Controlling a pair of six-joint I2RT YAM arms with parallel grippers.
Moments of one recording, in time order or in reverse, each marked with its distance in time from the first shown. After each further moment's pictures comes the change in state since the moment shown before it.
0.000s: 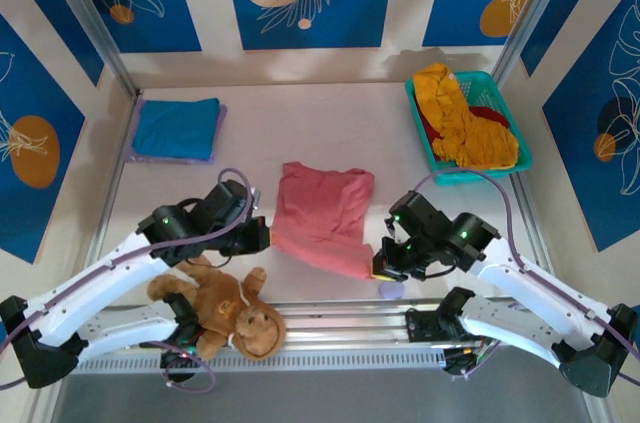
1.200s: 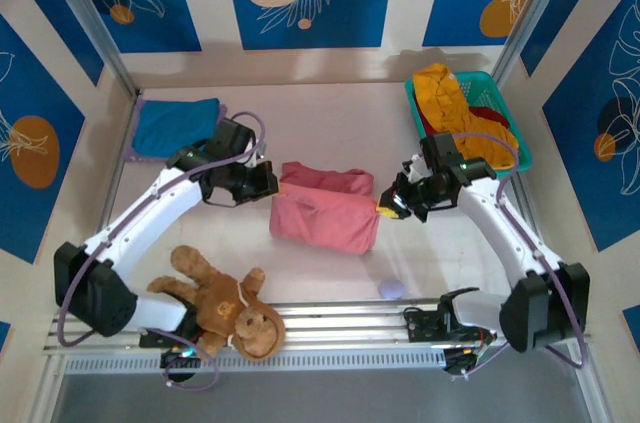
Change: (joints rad) left arm 0.394 0.423 0.239 0.116 0.291 0.209; right arm -0.565 0.409 0.221 0.098 -0.256 -0.291
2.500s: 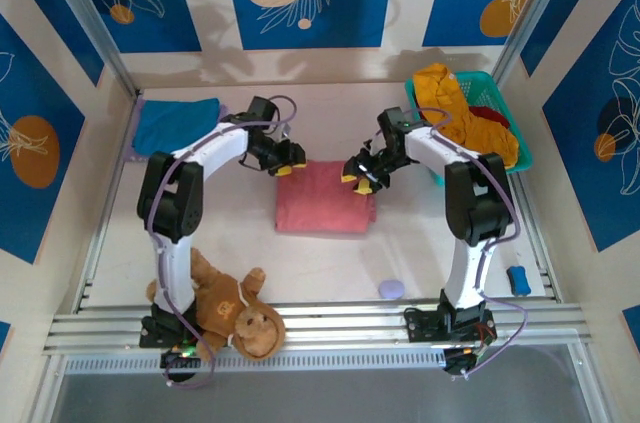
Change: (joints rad) left arm 0.103 0.684 0.327 0.190 0.149 0.144; right arm 0.066 0.686 0.326 0.198 -0.047 -0.102
